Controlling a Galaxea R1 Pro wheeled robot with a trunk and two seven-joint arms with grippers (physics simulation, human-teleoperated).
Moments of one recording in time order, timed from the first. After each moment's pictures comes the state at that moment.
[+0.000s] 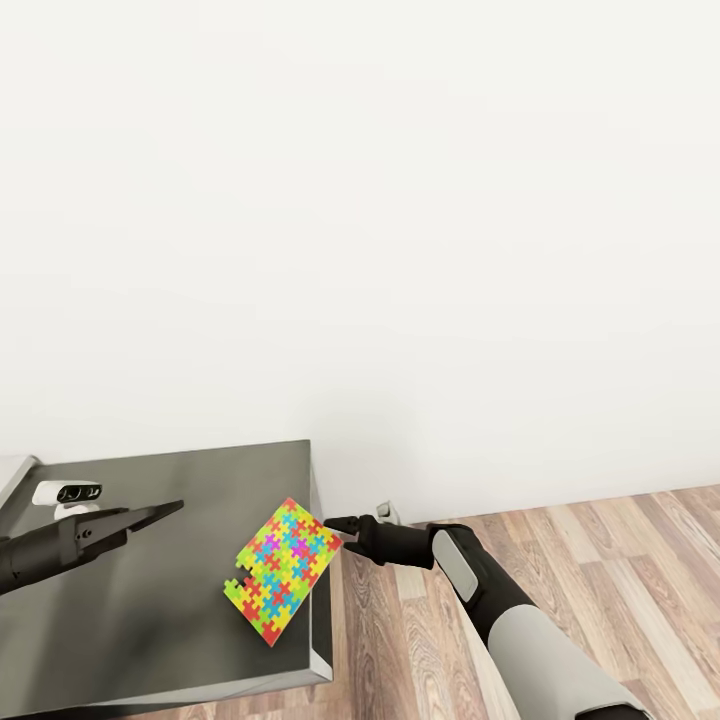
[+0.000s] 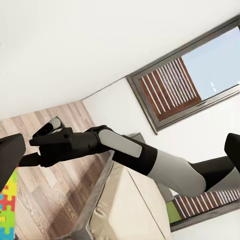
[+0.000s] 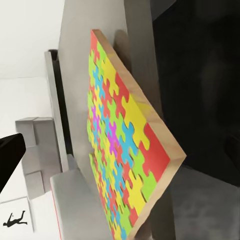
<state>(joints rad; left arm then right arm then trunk) -0.31 0.41 0.38 -1.43 0.41 1.01 -1.57 -0.70 0.14 0.11 -0.59 -0.58 0.78 0.66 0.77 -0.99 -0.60</state>
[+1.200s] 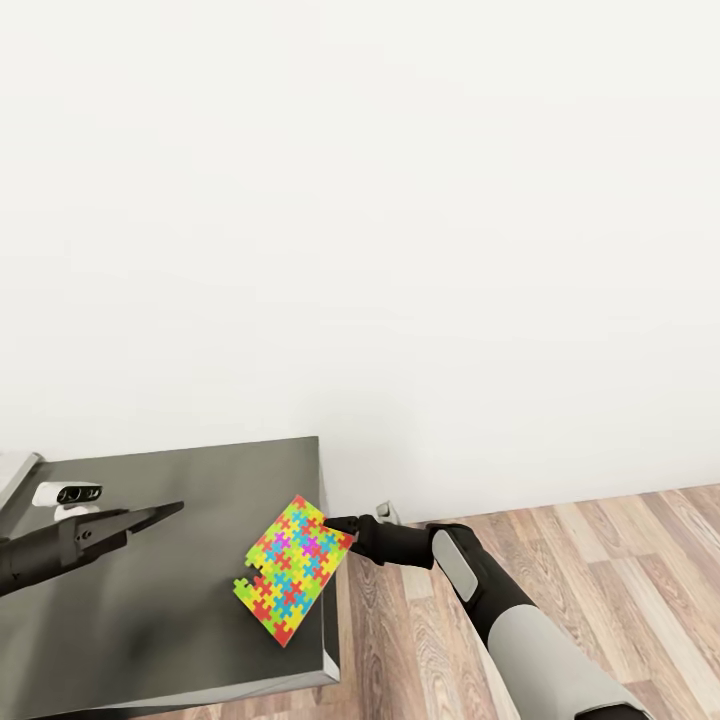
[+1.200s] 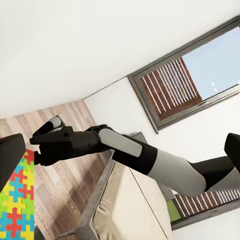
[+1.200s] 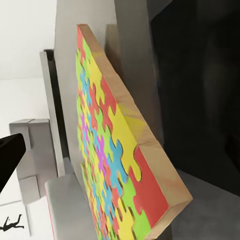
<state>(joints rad) -0.31 0.41 0.38 -1.43 0.41 1.01 -1.57 -0.70 0.14 0.11 -0.59 -0.58 0.78 0.66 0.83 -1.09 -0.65</state>
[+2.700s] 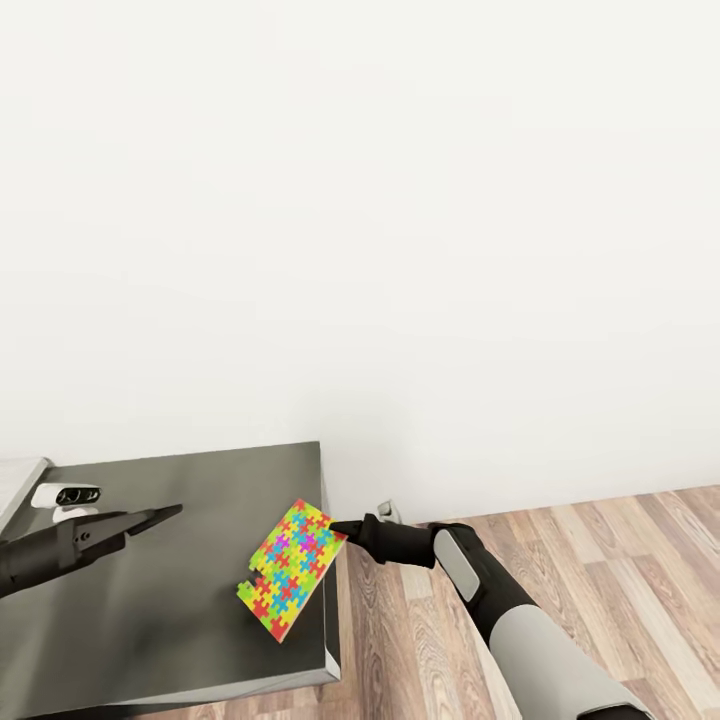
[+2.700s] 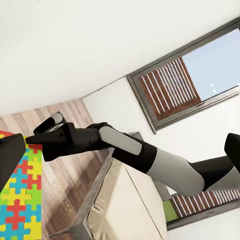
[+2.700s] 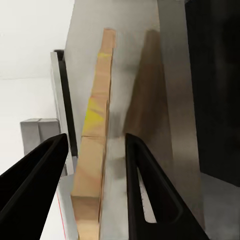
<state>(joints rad) -0.30 0.41 0.38 -1.43 0.41 1.02 -1.57 -0.70 0.13 0.11 -0.60 -0.59 0.77 0.68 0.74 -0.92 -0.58</state>
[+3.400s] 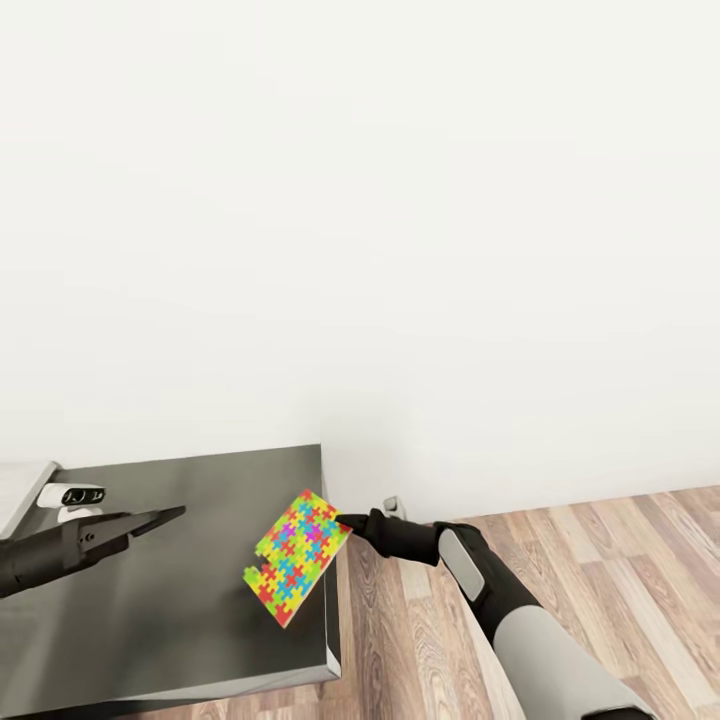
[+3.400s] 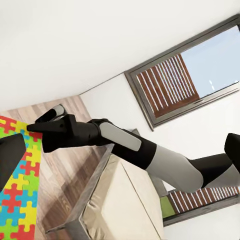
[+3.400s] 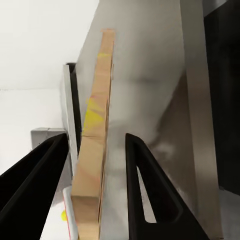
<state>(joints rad) -0.30 0.42 0.36 -1.43 0.41 1.02 -1.57 -0.69 0.12 0.10 -0.60 -0.60 0.73 0.69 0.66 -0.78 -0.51</state>
